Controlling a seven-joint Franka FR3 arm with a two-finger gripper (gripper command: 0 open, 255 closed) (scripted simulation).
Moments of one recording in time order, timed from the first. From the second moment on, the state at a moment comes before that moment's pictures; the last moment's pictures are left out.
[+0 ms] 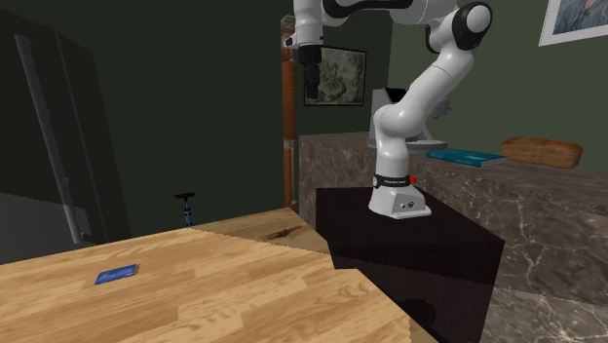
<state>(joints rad) -0.01 -0.78 -0.02 -2.41 -0.09 1.56 -0.11</state>
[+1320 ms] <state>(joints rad) 0.07 -0.56 -0.04 -2.89 -0.09 2.40 -0.19</state>
